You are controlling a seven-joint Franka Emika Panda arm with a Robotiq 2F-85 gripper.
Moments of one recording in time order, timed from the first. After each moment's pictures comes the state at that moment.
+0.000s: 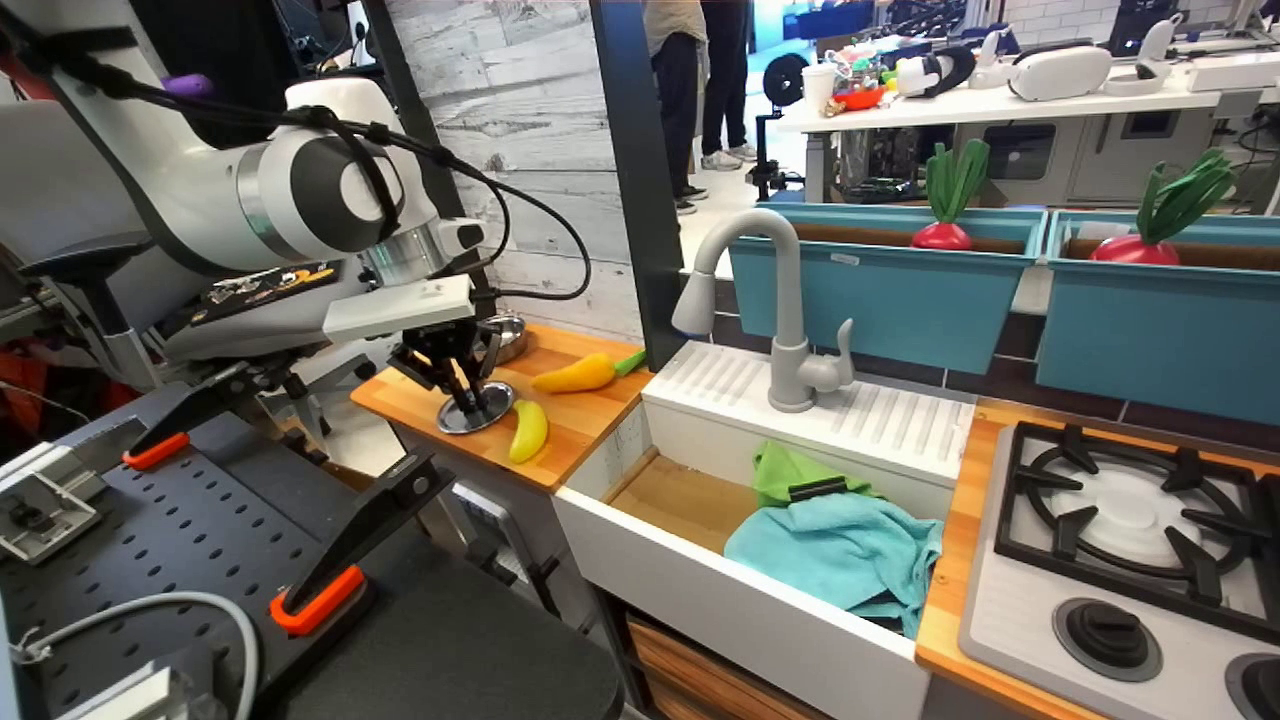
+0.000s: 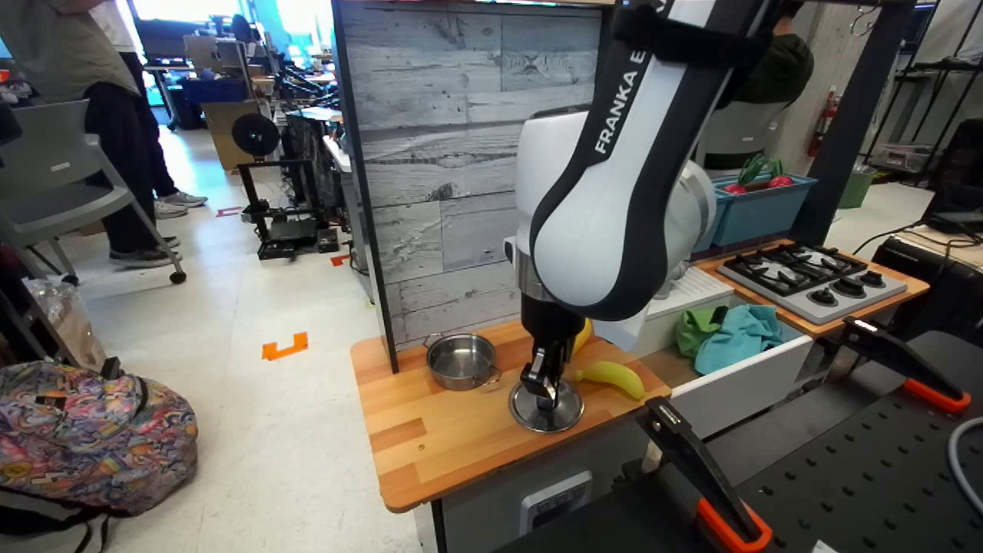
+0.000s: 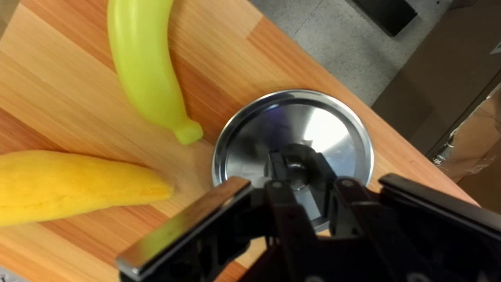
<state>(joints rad) 0.16 0.91 0.05 -2.02 -0.32 2.91 -0.25</state>
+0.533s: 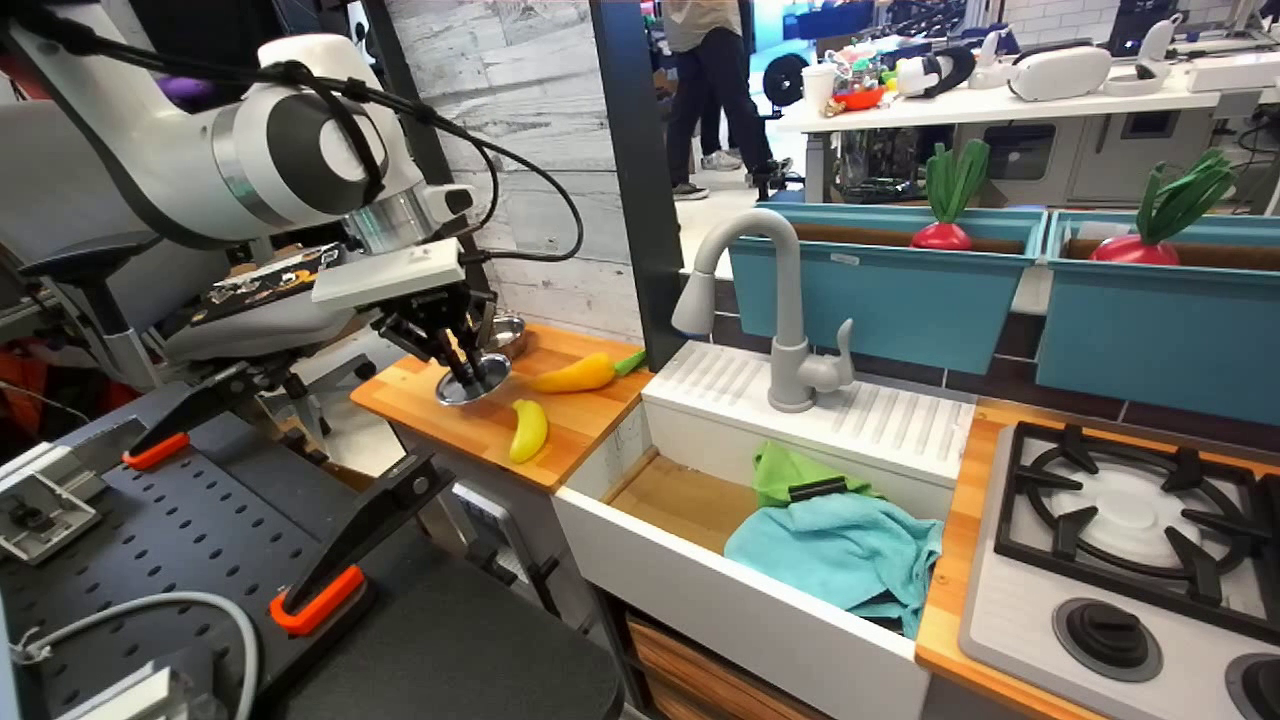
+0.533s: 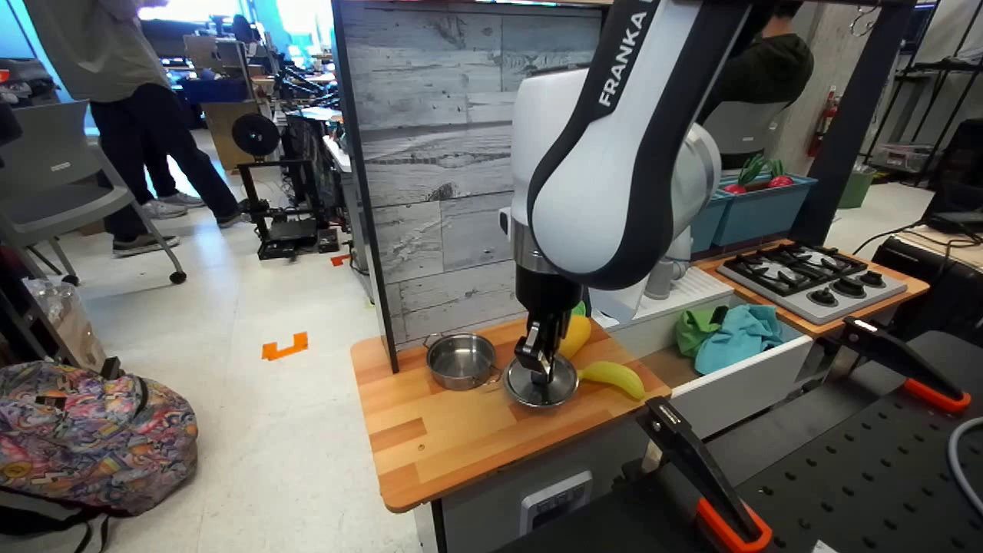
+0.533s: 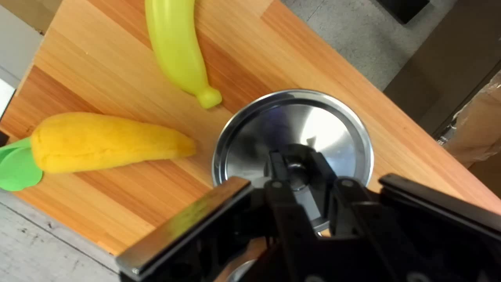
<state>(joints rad) 0.19 0.83 0.02 -2.06 -0.32 2.92 -0.23</state>
